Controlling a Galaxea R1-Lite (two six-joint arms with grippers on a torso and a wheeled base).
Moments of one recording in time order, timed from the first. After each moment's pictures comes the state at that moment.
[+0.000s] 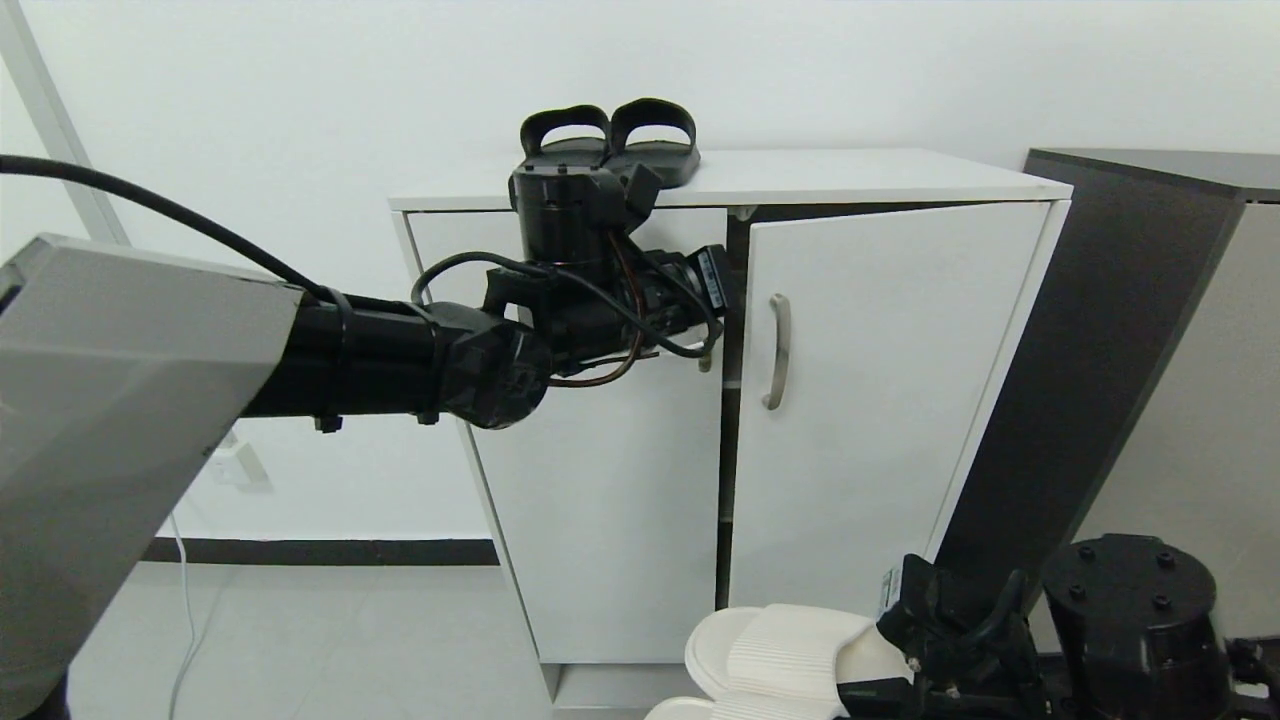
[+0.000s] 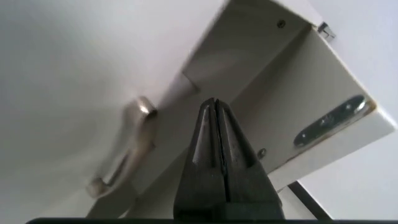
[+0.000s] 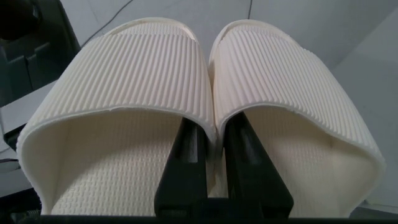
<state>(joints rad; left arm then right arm) -0.57 2.07 -1.59 -0.48 -0.34 -0.50 0.85 1.59 -0.38 -0.74 0.26 -0.04</state>
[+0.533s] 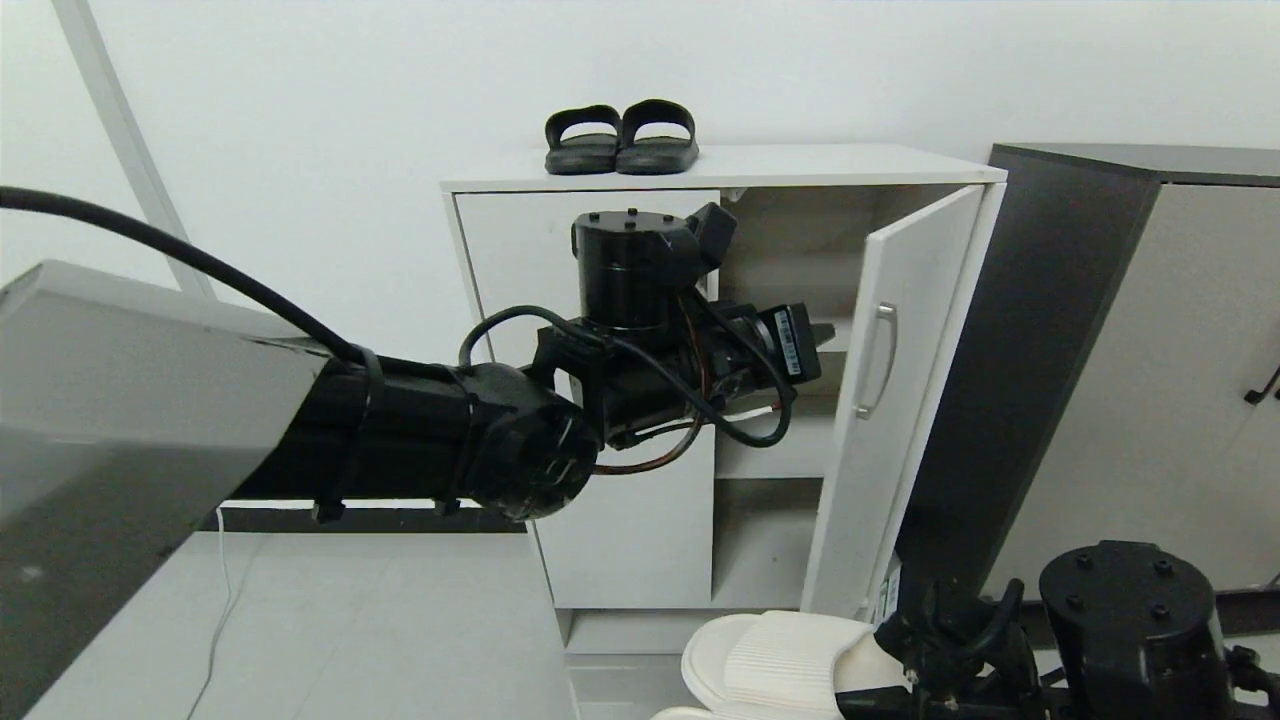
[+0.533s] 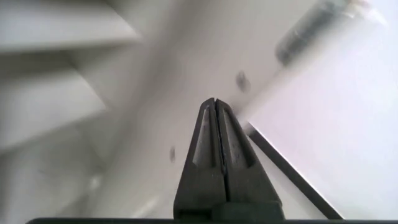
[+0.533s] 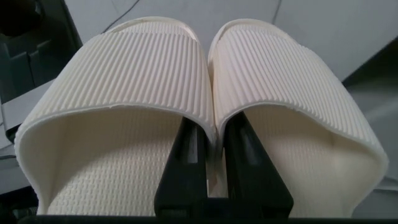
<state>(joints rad) -0.72 2.01 -1.40 -0.60 -0.26 -0.49 0.86 1.59 -0.37 -0.74 0.26 -0.04</state>
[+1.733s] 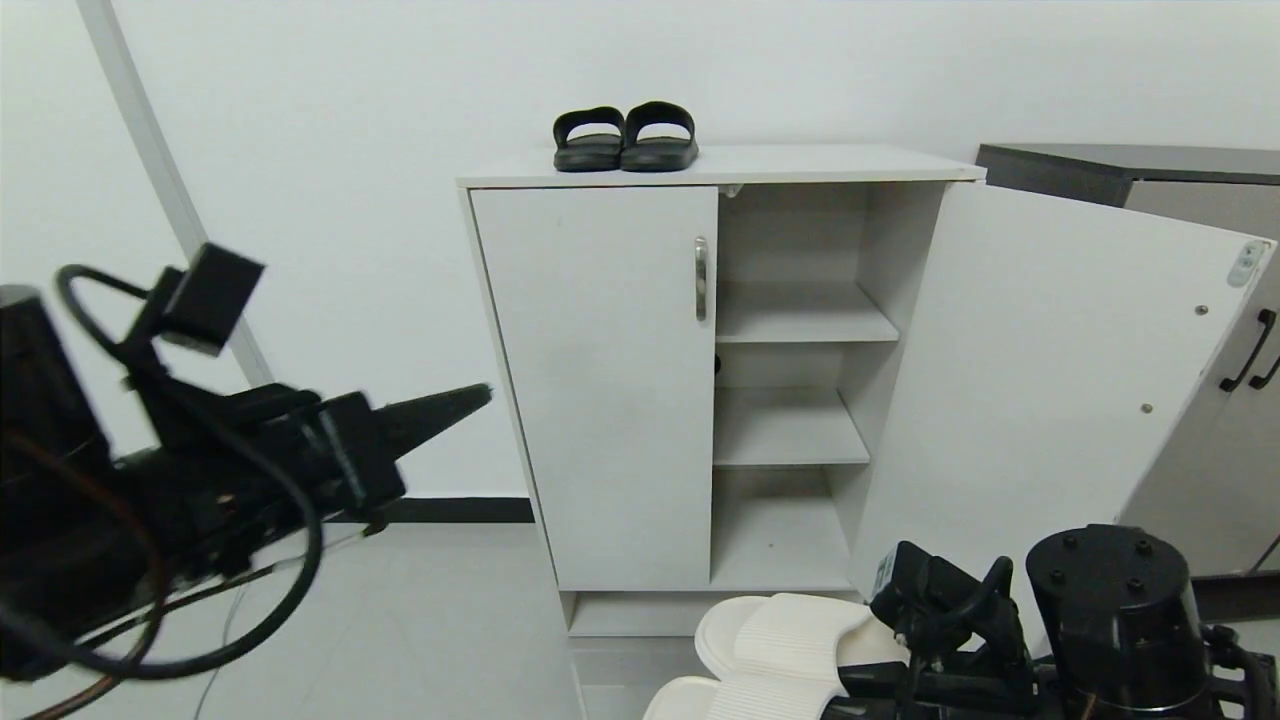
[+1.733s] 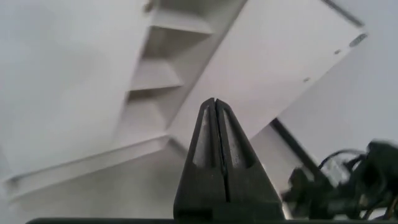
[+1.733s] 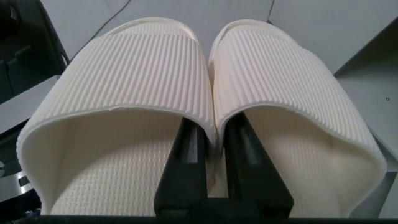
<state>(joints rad) -0.40 1.22 -0.57 -0.58 -0.22 -0.38 0.82 1.62 -0.39 -0.75 0.25 -0.04</state>
